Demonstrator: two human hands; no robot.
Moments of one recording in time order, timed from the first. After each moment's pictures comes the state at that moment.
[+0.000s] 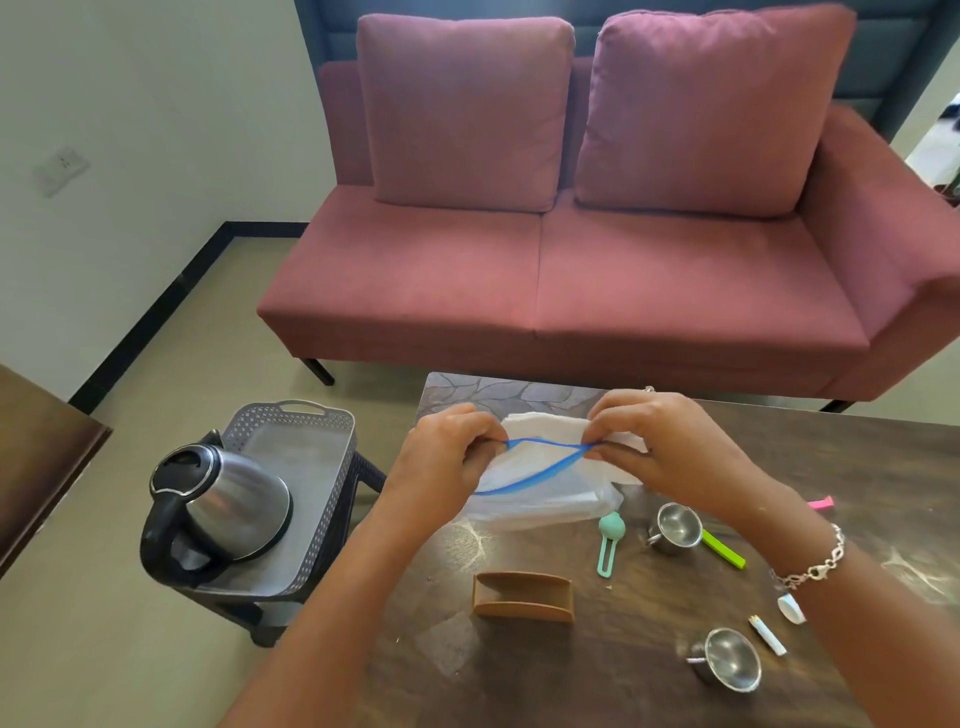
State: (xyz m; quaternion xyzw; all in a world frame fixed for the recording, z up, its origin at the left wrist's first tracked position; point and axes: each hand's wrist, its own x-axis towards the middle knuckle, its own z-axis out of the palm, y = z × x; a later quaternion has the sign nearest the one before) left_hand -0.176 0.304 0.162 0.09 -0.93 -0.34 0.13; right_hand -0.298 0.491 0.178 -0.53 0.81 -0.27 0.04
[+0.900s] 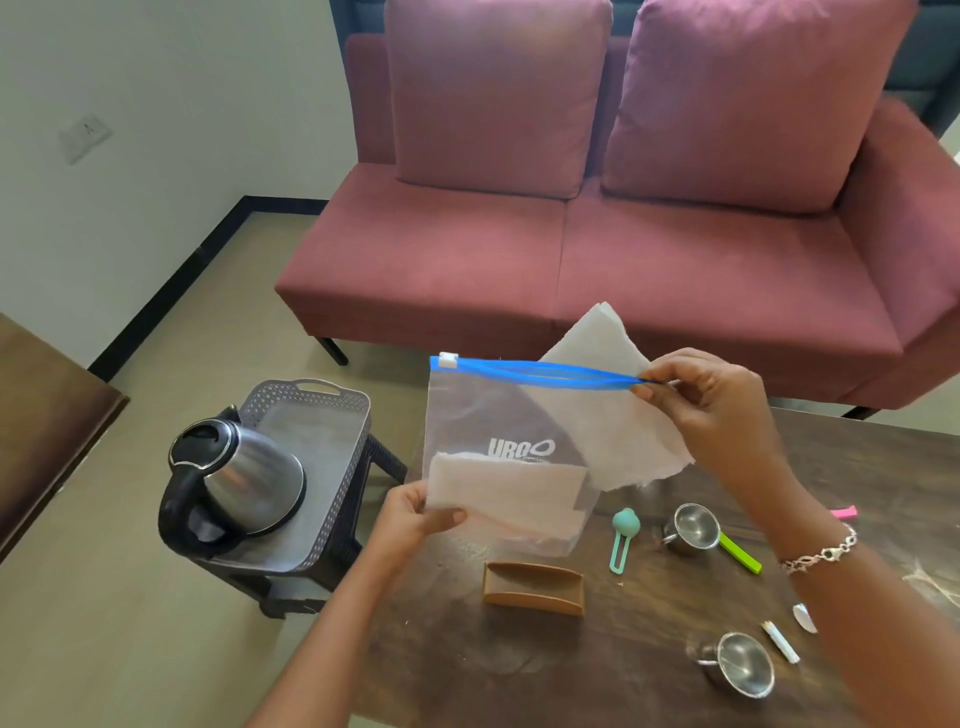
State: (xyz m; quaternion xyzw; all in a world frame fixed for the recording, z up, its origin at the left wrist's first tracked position) left_hand -0.125 0.271 0.054 0.31 -0.62 -0.72 0.03; right_hand -0.316 0.478 0.160 -0.33 0.81 -0.49 0.00
